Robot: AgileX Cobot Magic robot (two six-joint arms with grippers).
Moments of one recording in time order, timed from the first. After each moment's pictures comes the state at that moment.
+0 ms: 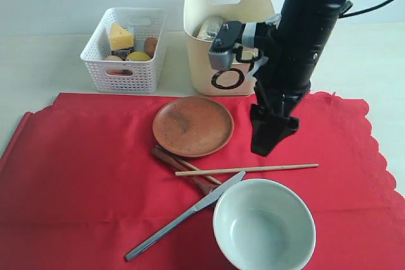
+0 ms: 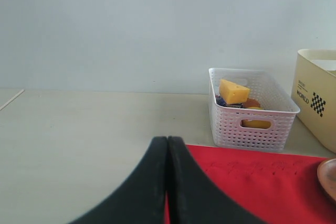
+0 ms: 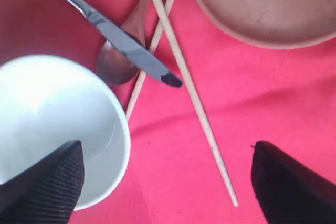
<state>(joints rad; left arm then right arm) -0.04 0.01 0.00 0.11 0.15 -0.13 0.35 1.83 -1.36 0.25 1.22 -0.88</state>
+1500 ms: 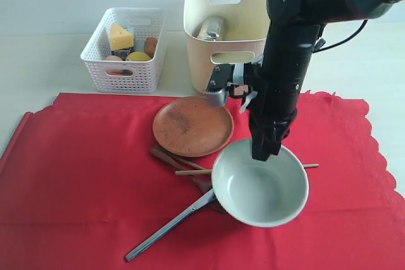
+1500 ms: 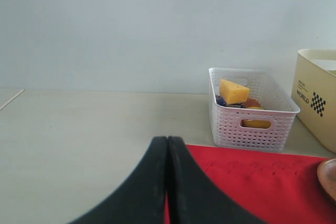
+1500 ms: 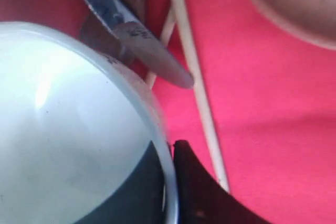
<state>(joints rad) -0.04 0.01 0.00 0.11 0.15 -0.13 0.35 2.01 -1.37 0.24 1.21 -0.97</state>
